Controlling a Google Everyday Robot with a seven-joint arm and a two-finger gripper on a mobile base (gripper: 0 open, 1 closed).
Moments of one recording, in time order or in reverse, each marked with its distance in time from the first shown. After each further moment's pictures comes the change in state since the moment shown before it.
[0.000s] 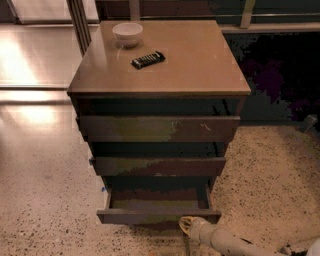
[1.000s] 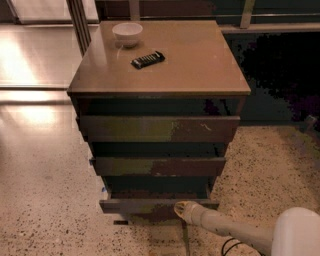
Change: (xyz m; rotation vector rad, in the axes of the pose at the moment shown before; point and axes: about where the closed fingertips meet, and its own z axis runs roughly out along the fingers) arm -0.018 -0.049 0.053 -0.004 0.024 -0.090
